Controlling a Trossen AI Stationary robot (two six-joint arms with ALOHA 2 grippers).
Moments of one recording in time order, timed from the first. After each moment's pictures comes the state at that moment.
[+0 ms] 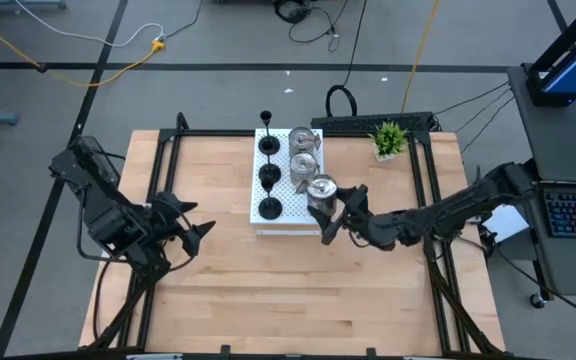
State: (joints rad) left arm -0.79 1.17 1.23 -1.42 -0.95 -1.58; right arm 0.33 1.34 0.79 0.40 0.96 0.35
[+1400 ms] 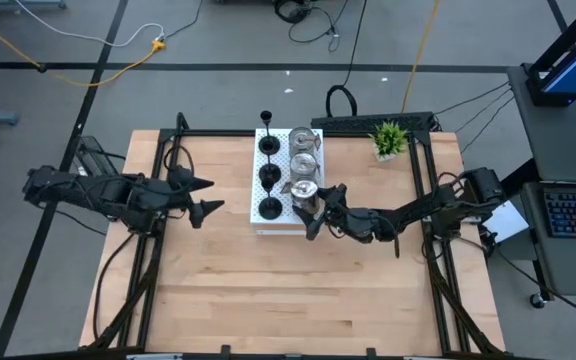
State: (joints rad) left arm -0.18 0.63 0.68 -0.55 -0.48 -0.57; right arm 0.17 1.63 0.66 0.91 0.73 0.29
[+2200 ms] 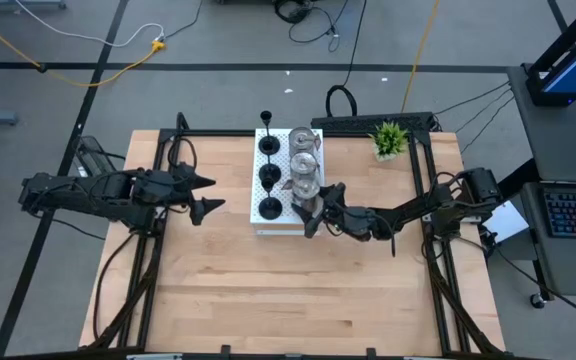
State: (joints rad) left arm -0.04 0.63 0.68 -0.55 -0.30 -0.50; right arm 0.15 1.67 0.67 0.91 0.73 0.30
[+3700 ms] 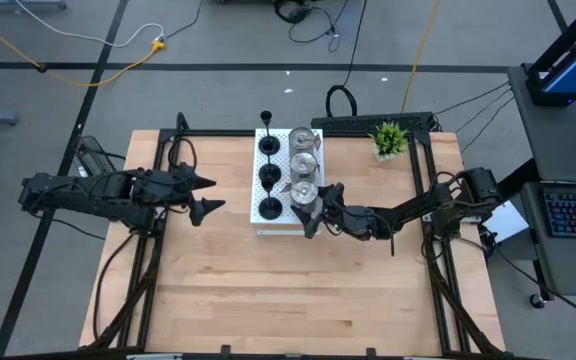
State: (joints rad) left arm -0.04 0.63 0.68 -0.54 -0.29 -0.50; right arm 0.14 1.67 0.66 0.91 0.68 0.32
